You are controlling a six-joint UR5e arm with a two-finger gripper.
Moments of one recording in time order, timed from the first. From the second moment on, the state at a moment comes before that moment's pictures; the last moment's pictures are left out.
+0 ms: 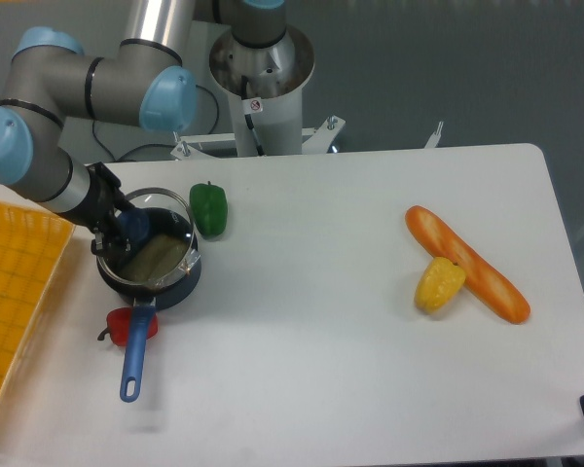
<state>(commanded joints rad) 1.86 -1.90 -1.57 -1.42 1.77 1.18</state>
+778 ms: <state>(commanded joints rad) 1.86 -1.91 -1.57 -1.39 1.83 1.18</state>
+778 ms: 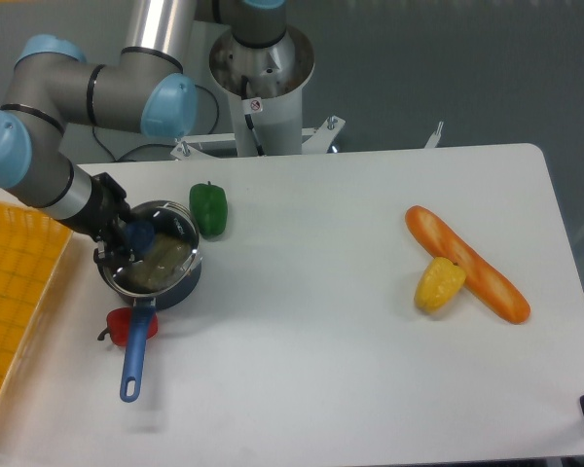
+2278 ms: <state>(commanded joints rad) 1.83 -1.93 -1.59 -1.38 1.87 1.14</state>
